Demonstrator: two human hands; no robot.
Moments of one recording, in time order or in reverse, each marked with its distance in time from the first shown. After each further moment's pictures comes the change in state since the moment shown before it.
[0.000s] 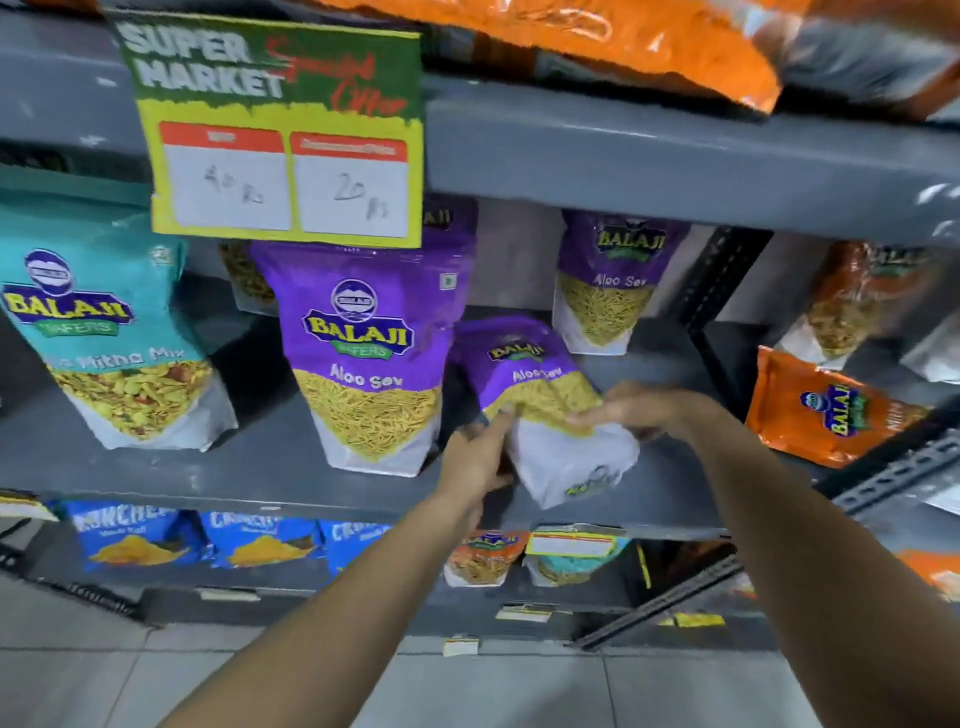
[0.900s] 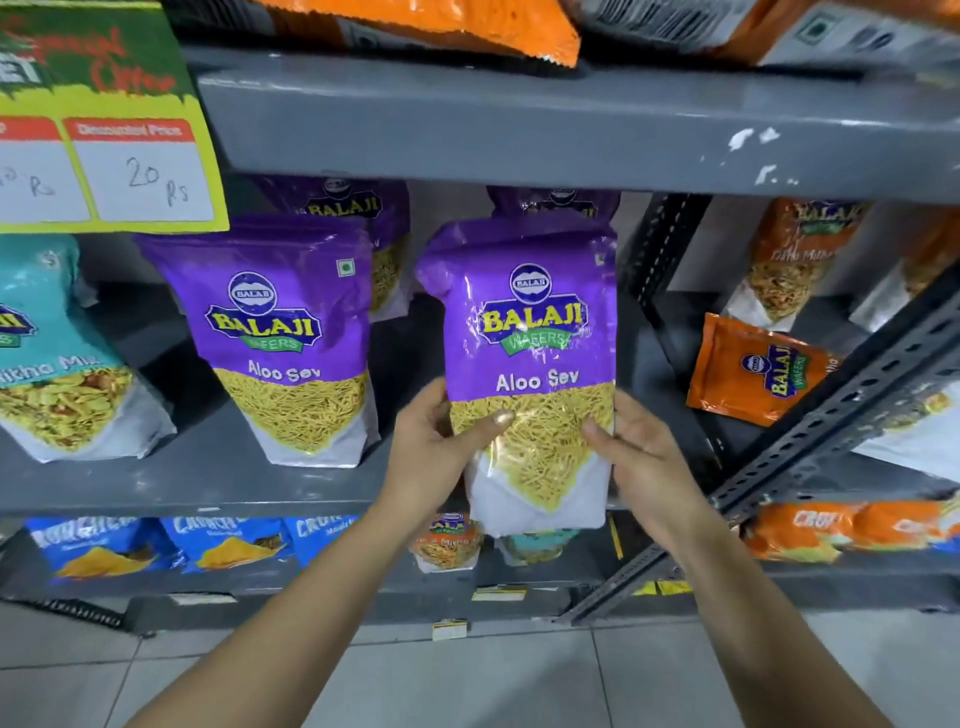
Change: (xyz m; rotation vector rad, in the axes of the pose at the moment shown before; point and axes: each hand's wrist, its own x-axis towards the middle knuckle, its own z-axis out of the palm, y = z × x) left_hand -0.052 0.007 0.026 0.105 -0.151 0.532; right_hand -0.099 0.077 0.053 0.967 0.247 -0.546
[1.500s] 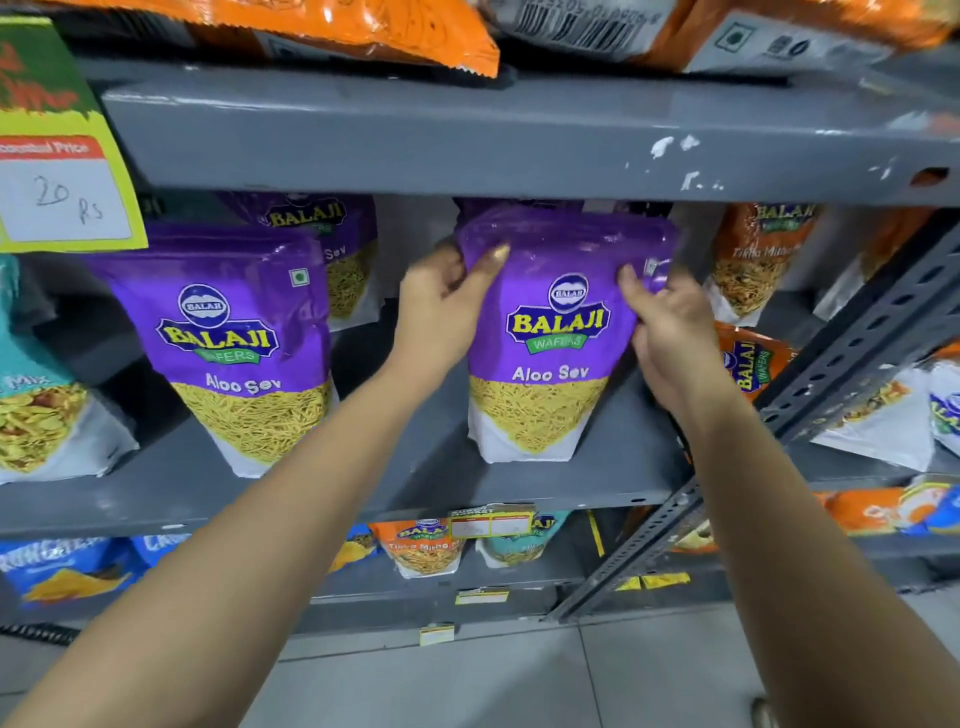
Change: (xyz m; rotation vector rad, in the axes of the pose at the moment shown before) left_hand 0.090 0.076 0.057 0.058 -0.011 0.324; right_hand 0.076 -0.088 -0.032 0.133 0.216 -0.247
